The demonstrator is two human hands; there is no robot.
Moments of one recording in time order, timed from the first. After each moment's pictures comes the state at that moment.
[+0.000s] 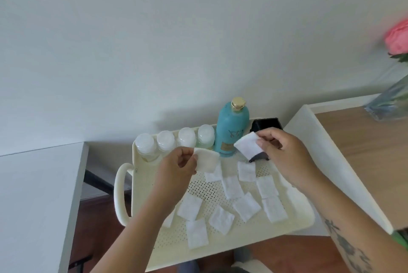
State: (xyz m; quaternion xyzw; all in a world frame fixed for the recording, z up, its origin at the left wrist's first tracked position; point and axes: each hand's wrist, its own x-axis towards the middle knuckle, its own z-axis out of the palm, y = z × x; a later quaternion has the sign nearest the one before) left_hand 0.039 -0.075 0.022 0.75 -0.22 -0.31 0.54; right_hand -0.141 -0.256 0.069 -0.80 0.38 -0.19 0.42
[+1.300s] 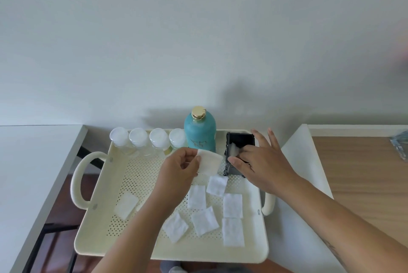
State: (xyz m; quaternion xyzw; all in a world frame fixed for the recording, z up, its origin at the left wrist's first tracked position) left_hand -0.053 -0.172 0.038 0.79 -0.14 -0.25 0.54; right_hand -0.161 -0.376 0.016 -0.98 0.14 0.04 0.12
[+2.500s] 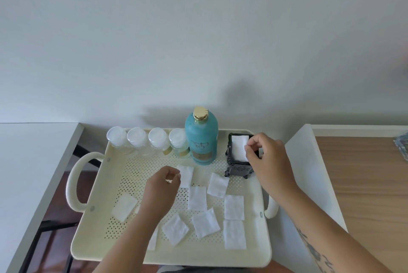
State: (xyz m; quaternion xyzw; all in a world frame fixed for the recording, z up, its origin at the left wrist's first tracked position) left_hand -0.030 -0.133 -0.036 0.90 -0.10 -0.20 0.38; right_hand -0.157 -0.357 0.025 -0.86 0.33 -0.18 0.34
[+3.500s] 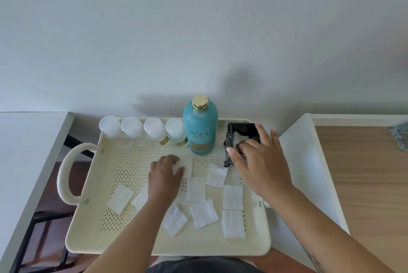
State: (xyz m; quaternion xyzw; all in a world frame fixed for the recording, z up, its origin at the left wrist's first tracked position) left_hand -0.024 -0.144 -0.087 0.93 -0.18 -0.15 0.27; right_hand -0.160 -0.344 0.004 -0.97 0.24 -0.03 0.09
